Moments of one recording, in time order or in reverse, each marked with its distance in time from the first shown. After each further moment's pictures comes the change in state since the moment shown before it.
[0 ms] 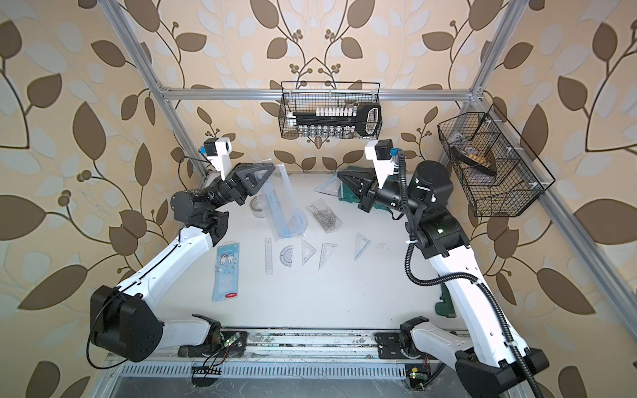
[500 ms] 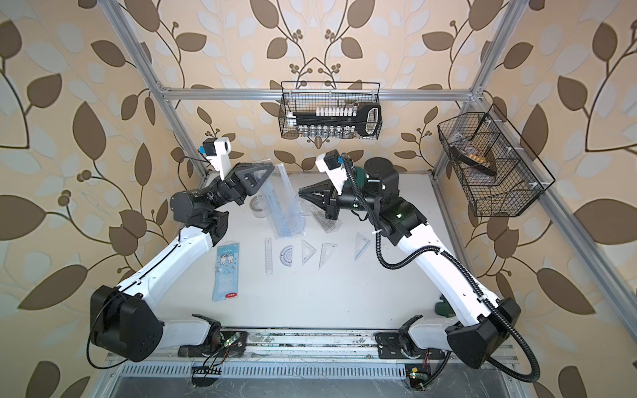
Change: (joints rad) left arm 0.000 0.002 0.000 0.029 0.000 -0.031; right arm 0.230 0.220 0.065 -0.002 -0.061 -0.054
